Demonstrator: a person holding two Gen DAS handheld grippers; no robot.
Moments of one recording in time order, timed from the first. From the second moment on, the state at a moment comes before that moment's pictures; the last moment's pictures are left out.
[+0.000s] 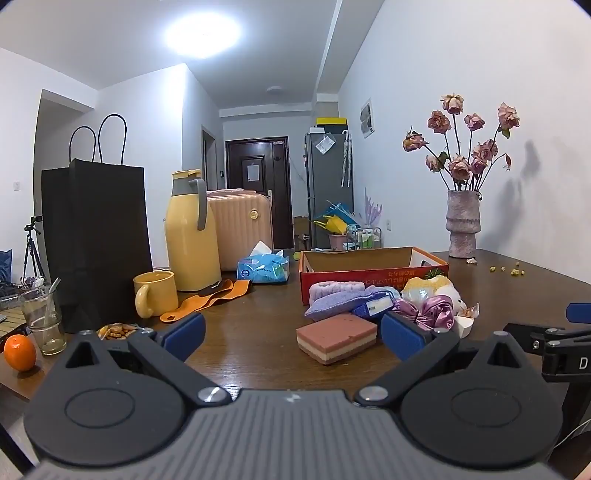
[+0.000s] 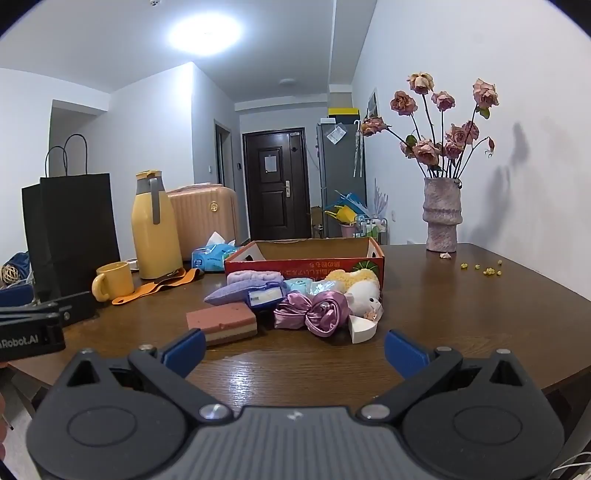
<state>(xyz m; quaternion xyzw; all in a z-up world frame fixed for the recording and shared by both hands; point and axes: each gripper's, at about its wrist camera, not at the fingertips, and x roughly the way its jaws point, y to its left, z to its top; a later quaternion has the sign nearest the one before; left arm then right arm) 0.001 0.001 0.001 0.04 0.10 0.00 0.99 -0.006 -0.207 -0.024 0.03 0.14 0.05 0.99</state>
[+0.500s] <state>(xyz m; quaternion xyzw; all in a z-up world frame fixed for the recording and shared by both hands) 0.001 0.001 0.002 0.03 0.10 -0.01 0.99 -0.006 -0.207 -0.025 0.03 0.15 0.05 0.99</state>
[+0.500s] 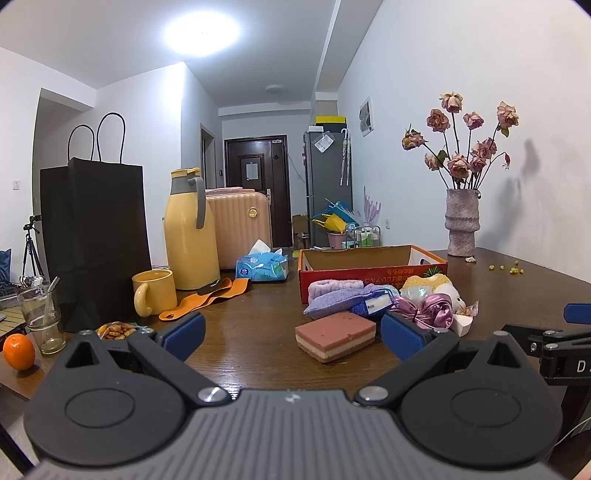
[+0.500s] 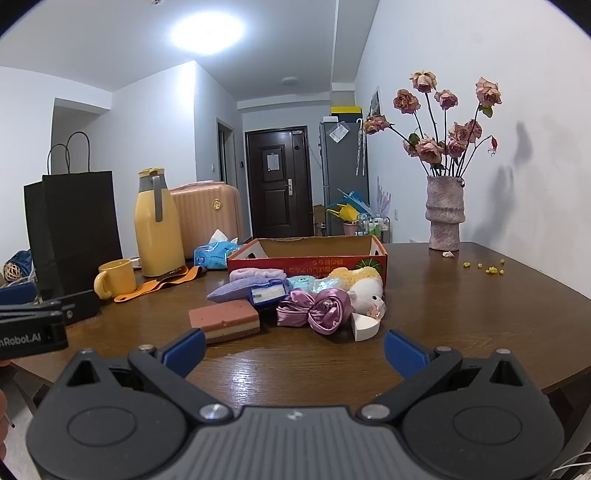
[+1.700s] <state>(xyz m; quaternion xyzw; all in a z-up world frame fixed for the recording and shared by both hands) 0.000 -0.001 0.000 0.04 0.10 -0.01 0.99 -0.010 -0.209 -0.023 0.04 0.14 0.06 0.99</state>
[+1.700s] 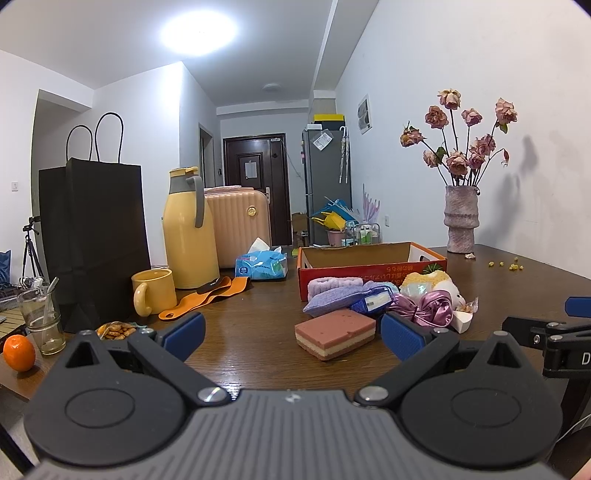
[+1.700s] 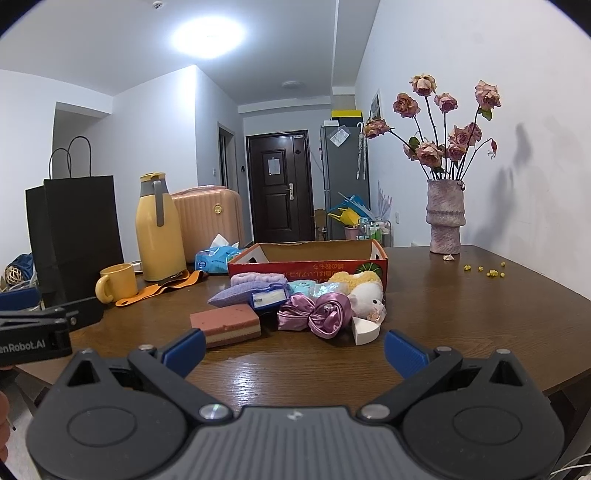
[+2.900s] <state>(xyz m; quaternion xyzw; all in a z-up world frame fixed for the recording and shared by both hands) 0.195 0.034 -0.043 -0.13 0.28 -0.05 0.95 0.204 -0.199 -0.061 0.13 0.27 0.19 0.93</state>
